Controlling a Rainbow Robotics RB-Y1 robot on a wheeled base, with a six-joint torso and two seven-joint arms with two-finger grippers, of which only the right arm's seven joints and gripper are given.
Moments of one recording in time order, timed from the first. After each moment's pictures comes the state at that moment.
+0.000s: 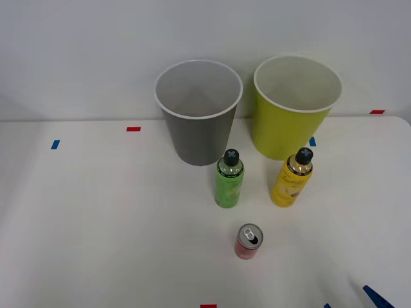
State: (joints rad) arm 0.83 -0.32 -0.03 -1.61 0.48 -0.99 0.68
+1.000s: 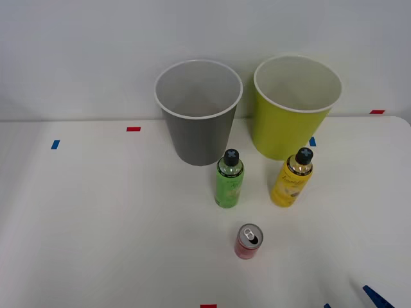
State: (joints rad) arm 0.83 -0.32 -0.03 -1.61 0.48 -0.99 0.68
